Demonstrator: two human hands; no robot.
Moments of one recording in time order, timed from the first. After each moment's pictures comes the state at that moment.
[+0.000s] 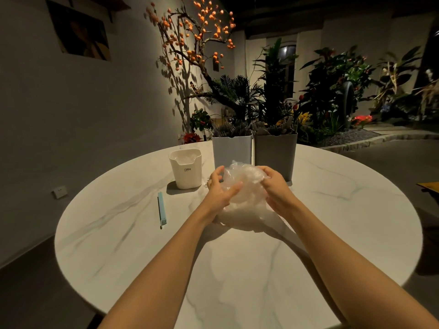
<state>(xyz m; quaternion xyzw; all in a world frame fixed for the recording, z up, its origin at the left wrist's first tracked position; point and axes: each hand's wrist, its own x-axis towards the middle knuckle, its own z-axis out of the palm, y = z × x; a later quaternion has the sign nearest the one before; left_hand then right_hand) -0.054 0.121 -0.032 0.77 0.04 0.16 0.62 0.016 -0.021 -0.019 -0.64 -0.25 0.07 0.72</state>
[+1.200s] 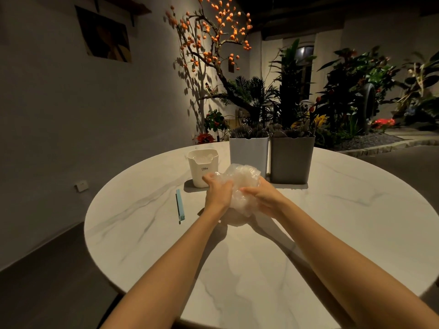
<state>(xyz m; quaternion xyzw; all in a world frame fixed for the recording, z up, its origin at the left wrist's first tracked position) -0.073 0.126 -0.018 0.76 0.23 0.28 0.54 0.008 0.023 -0.027 -0.69 -0.28 0.19 0.64</state>
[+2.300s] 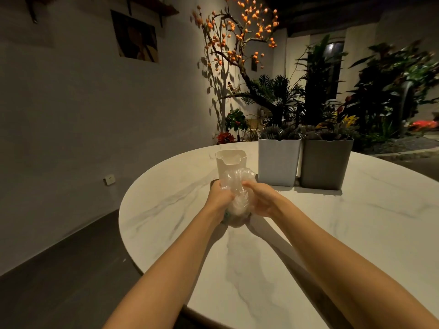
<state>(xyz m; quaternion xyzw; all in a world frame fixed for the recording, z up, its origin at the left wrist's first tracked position) -0.095 0.190 -0.020 0.70 0.26 0.23 0.62 -0.023 0.099 -0.016 -0.64 -0.18 0.34 0.67</state>
